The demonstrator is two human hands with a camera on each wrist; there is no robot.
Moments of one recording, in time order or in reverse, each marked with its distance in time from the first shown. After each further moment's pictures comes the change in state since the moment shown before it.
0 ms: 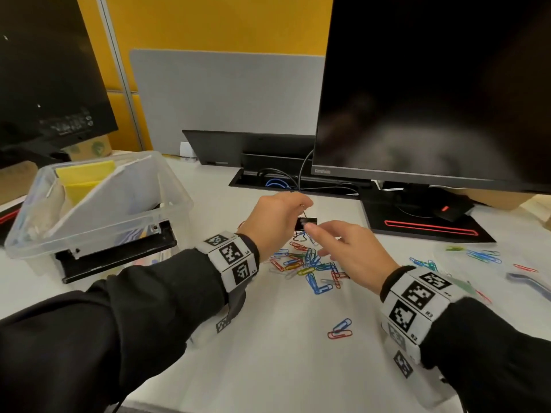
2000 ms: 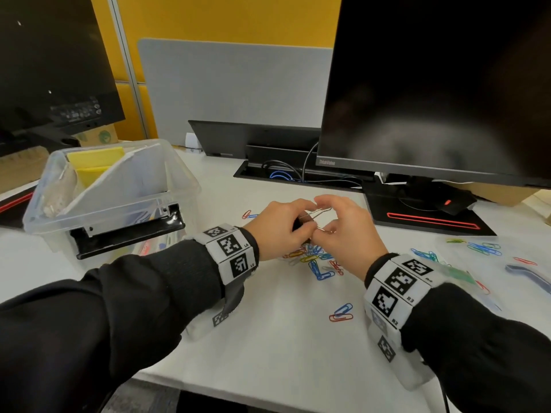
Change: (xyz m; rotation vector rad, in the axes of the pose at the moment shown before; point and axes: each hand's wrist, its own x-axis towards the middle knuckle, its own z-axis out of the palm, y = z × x) left_hand -0.020 -0.002 -0.002 -0.094 -0.276 -0.037; right_hand 0.002 -0.009 0.012 -0.031 0.180 -0.168
